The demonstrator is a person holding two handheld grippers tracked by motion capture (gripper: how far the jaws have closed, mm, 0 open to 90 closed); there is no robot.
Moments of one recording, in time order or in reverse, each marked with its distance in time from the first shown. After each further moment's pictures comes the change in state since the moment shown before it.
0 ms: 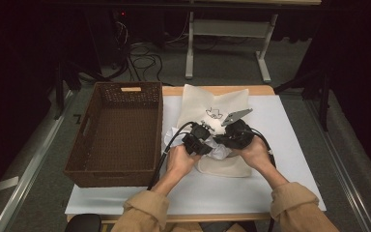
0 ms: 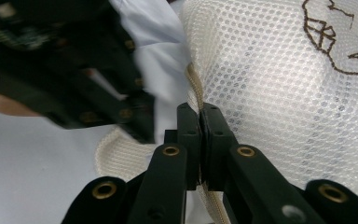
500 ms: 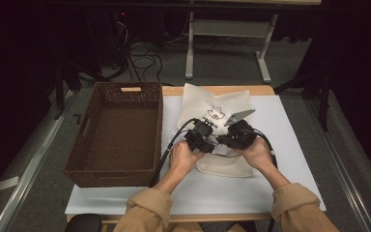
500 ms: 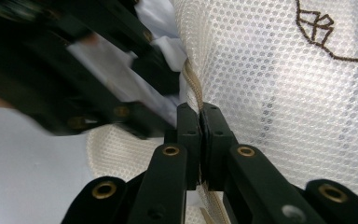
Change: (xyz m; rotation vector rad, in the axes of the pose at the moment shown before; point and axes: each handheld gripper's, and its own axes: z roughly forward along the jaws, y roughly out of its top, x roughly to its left) left arm -0.009 0.007 -0.009 0.053 0.136 0.046; right arm -0.007 -0.008 0.001 -0.001 -0.003 0.034
